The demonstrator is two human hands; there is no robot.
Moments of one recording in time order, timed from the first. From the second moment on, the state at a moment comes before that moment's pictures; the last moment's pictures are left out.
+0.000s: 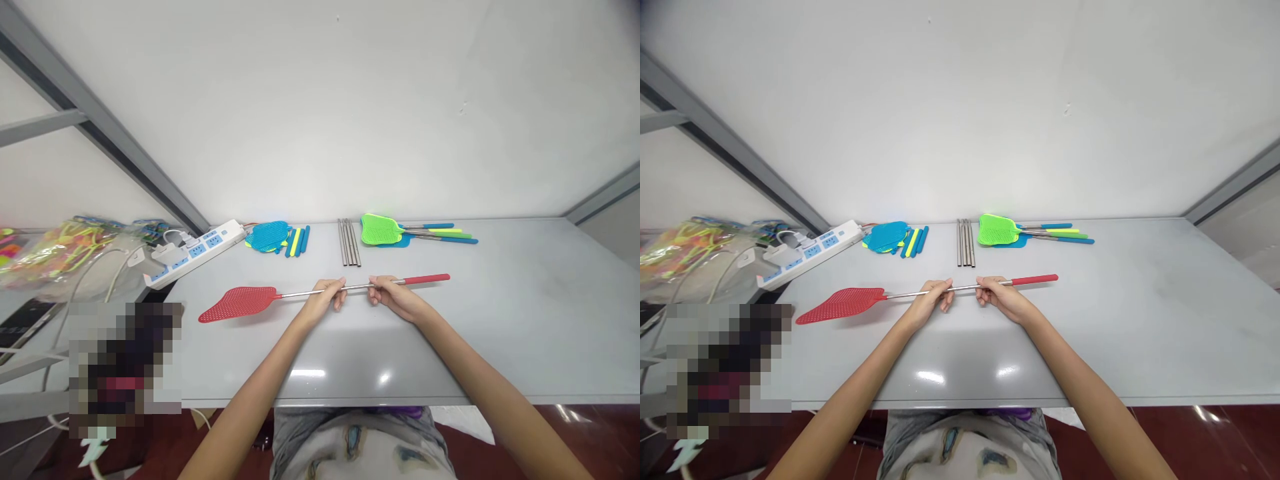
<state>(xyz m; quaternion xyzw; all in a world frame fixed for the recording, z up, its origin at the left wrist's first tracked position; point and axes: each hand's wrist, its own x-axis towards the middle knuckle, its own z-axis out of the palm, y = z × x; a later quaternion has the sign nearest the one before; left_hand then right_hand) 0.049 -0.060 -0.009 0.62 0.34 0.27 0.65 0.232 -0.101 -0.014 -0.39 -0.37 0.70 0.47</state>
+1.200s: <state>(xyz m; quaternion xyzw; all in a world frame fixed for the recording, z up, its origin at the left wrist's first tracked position) 0.050 -0.060 -0.010 0.63 0.36 0.27 0.63 0.229 -0.102 -0.013 -0.39 -0.35 0.70 0.49</state>
